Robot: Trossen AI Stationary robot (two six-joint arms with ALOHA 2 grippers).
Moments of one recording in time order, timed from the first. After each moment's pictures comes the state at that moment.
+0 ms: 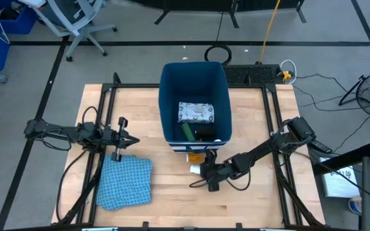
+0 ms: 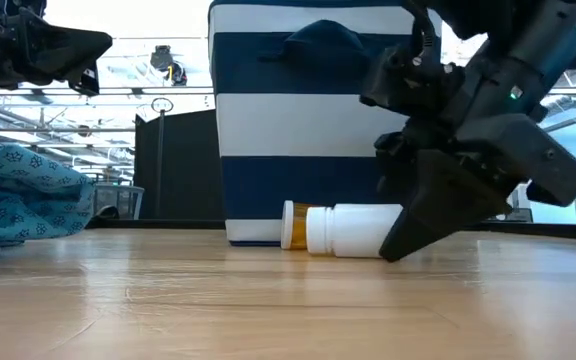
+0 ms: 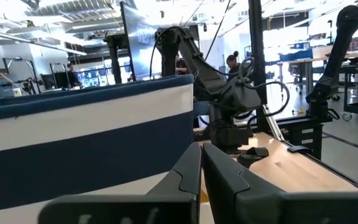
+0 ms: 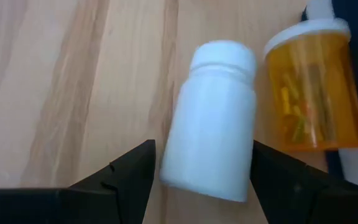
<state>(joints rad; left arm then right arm) -0.16 0.17 0.01 0.33 -0.03 0.13 0.43 1.83 0.89 -0.02 0.36 0.23</state>
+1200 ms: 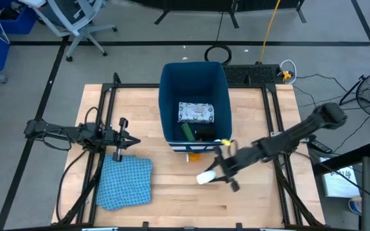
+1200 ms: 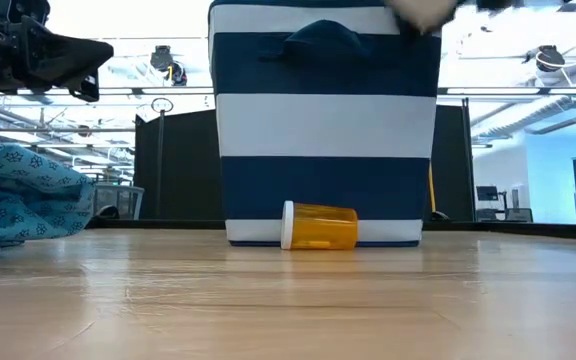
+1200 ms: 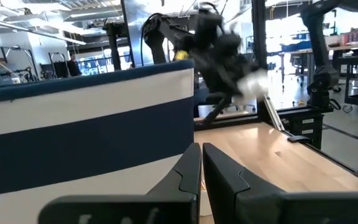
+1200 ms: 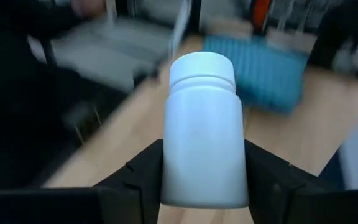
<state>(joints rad) -0.16 0.18 0.01 0.28 -0.04 0.12 0.42 1.32 0.75 0.17 0.01 -0.03</state>
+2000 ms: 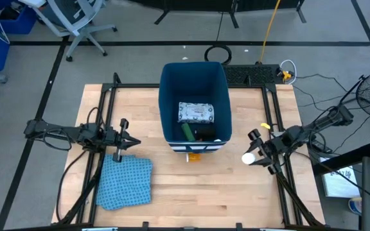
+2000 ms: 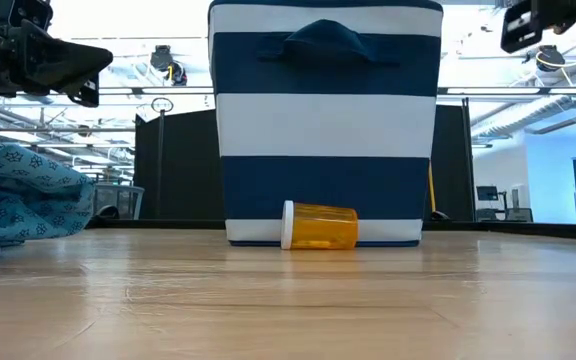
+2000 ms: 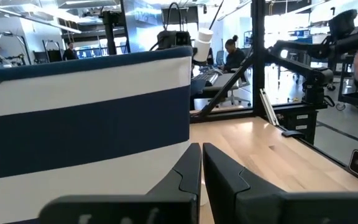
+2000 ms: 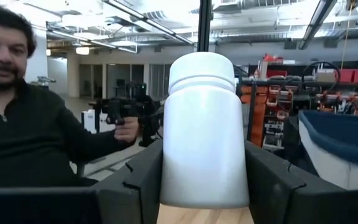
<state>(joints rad) -0.16 0.18 0.01 0.25 -0.03 0.08 0.42 0.34 0.09 0.49 -0.05 -0.02</state>
